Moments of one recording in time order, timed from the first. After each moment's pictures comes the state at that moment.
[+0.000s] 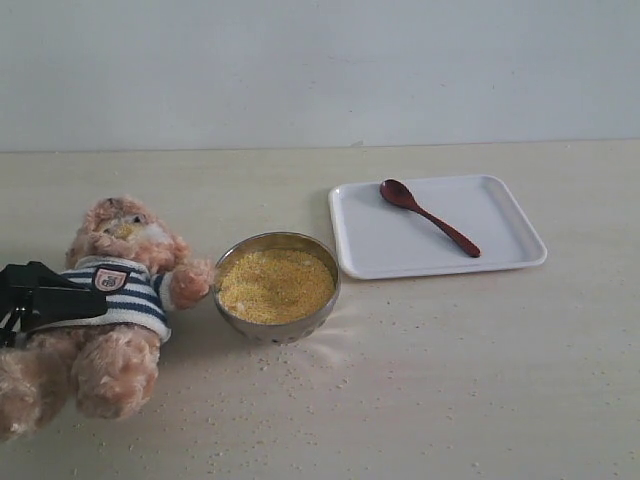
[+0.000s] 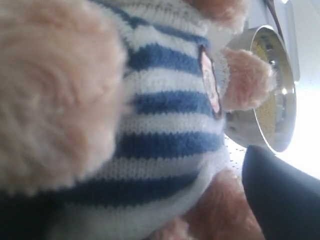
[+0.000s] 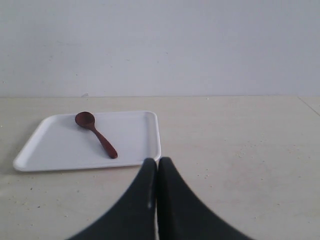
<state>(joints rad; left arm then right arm) 0.34 1.72 -0.55 -1.45 0.86 1.38 0.07 0.00 0.00 0.07 0.20 -0.03</state>
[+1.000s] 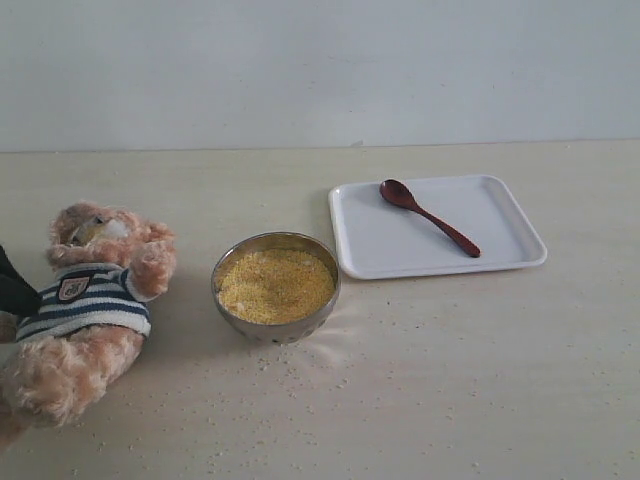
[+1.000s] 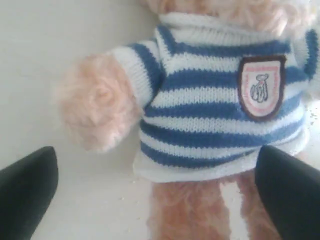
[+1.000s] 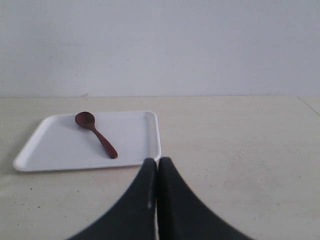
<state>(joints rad) 0.35 1.62 -0.85 -0.63 0.87 0.66 0.07 0.00 0.00 0.07 0.20 -0.03</state>
